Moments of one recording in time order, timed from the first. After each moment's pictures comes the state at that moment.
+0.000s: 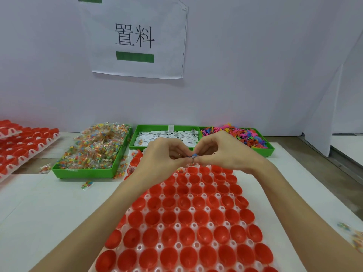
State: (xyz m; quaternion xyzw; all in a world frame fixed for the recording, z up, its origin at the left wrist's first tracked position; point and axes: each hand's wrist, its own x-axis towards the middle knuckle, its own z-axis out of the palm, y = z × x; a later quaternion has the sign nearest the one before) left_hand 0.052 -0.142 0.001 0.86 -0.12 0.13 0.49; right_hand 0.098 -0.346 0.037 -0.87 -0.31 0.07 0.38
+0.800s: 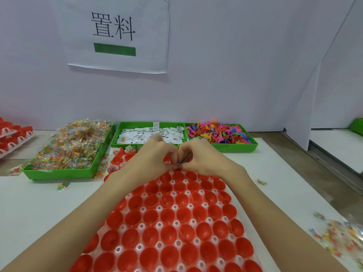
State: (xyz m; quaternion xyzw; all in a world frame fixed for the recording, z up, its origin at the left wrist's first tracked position) left_hand 0.072 -0.150 -0.010 0.93 -0.22 0.14 0.24; right_hand 0.106 -0.332 0.007 -0.91 -0.30 0.02 0.26
